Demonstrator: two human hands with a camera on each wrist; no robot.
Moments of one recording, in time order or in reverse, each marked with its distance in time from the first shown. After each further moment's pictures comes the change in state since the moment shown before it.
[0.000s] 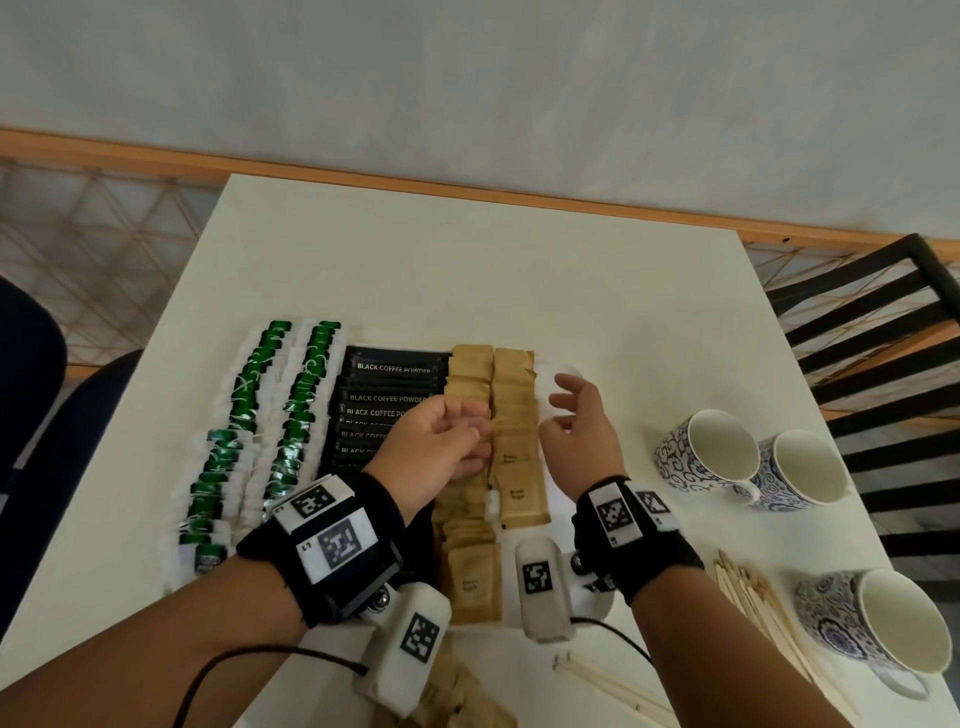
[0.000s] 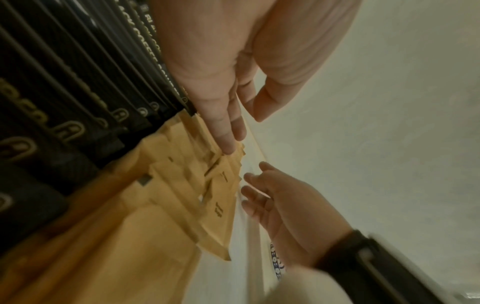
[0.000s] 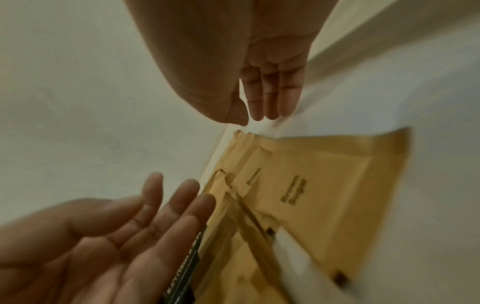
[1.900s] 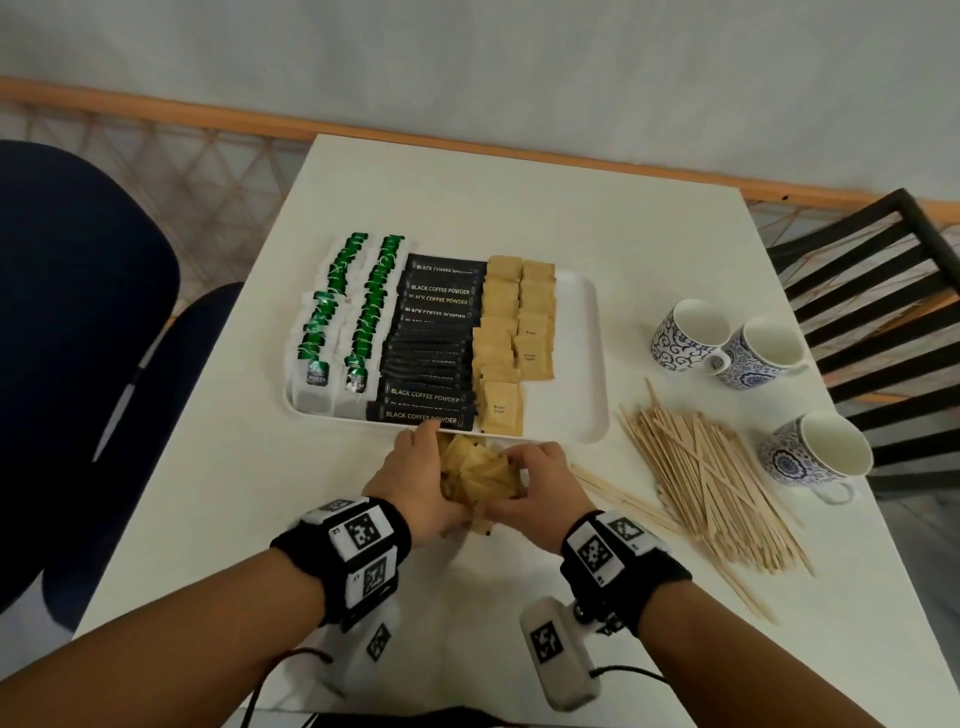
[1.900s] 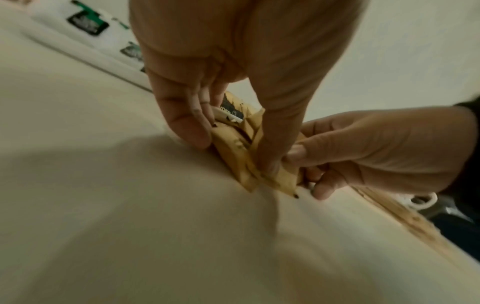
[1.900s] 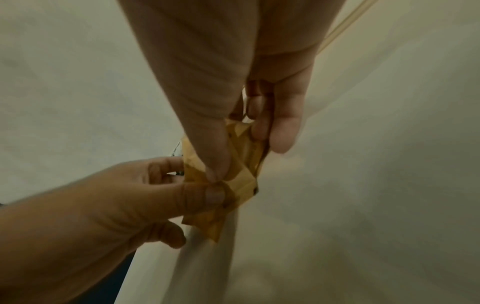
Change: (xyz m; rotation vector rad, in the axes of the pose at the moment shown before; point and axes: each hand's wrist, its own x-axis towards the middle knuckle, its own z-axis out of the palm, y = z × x) left_hand -0.156 -0.113 -0.026 1.036 0.074 0.003; right_hand -0.203 0.036 0.015 -0.339 -0.468 -0.042
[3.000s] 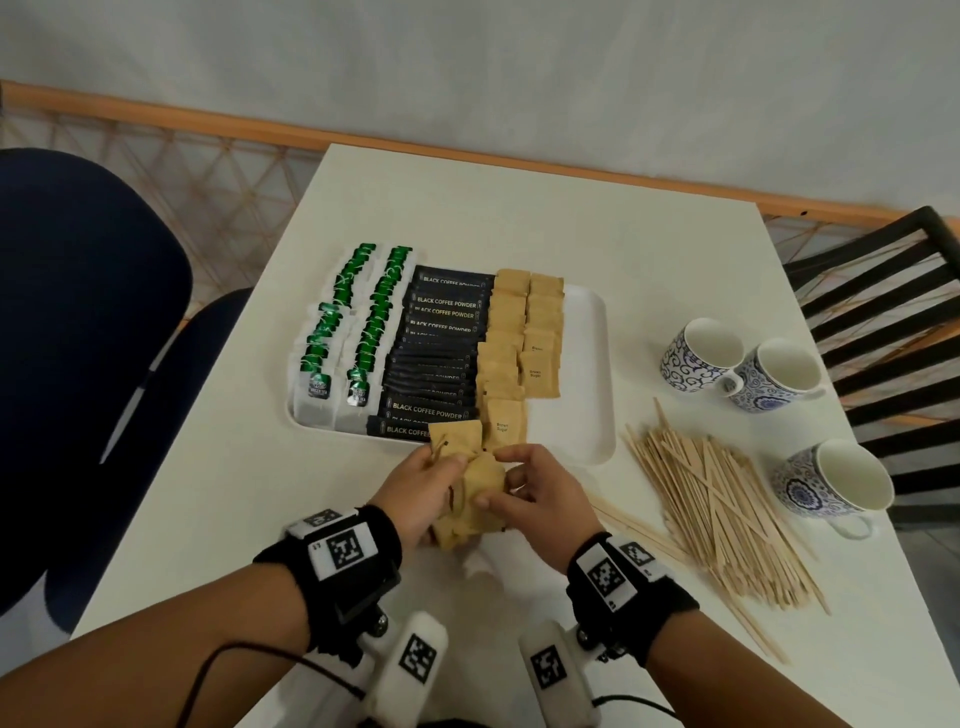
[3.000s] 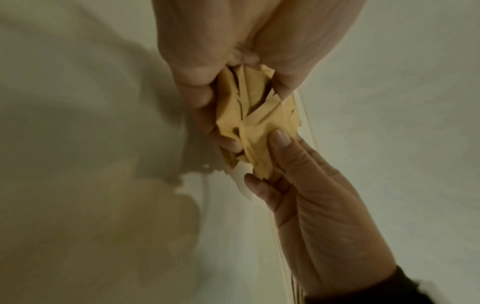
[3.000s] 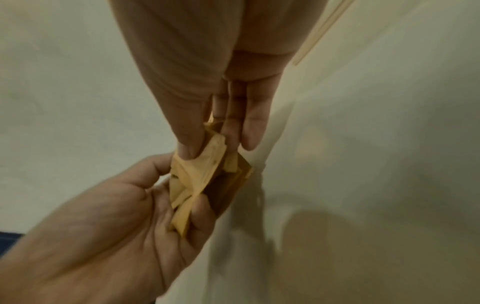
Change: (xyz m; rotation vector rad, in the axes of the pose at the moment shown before) left_hand 0.000 0.015 -0.003 -1.007 -0.038 -0.269; right_hand 0.008 0.005 0.002 0.533 0.044 -0.101
